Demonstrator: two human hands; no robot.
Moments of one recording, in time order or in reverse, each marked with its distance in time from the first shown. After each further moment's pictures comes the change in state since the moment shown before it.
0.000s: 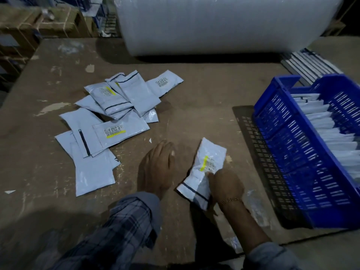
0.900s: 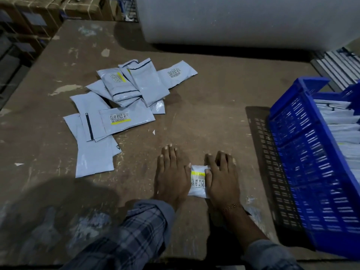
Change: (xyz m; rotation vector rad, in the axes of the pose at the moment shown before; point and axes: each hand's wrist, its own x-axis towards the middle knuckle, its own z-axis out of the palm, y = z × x) left_hand -0.037 0.042 0.067 0.421 -0.160 -0.162; right_hand 0.029 0.029 0.038 0.033 0.260 -0.516
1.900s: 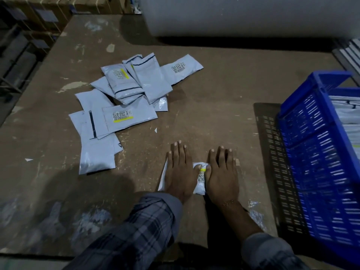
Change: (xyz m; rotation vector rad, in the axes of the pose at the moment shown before) left_hand 0.016 0.020 0.010 0.100 -0.022 0.034; right_hand 0.018 0.003 0.014 0.004 -0.081 -0.002
